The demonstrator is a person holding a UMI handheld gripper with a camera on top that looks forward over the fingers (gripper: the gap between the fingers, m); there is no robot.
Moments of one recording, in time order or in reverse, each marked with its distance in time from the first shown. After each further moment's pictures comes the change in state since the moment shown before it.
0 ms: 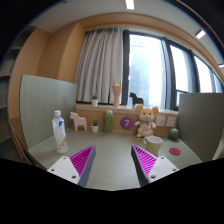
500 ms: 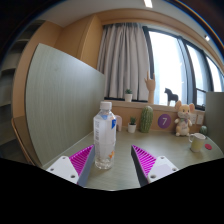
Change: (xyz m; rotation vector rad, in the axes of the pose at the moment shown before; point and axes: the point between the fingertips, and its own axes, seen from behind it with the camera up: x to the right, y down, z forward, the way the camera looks) arm -0.235 0.025 0.113 -0.003 -0.115 -0.010
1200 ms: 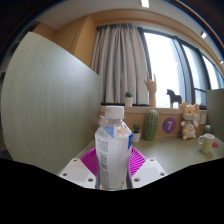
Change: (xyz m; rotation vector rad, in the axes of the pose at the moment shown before) arm -0.023 -0.023 0.101 0.067 0.075 0.051
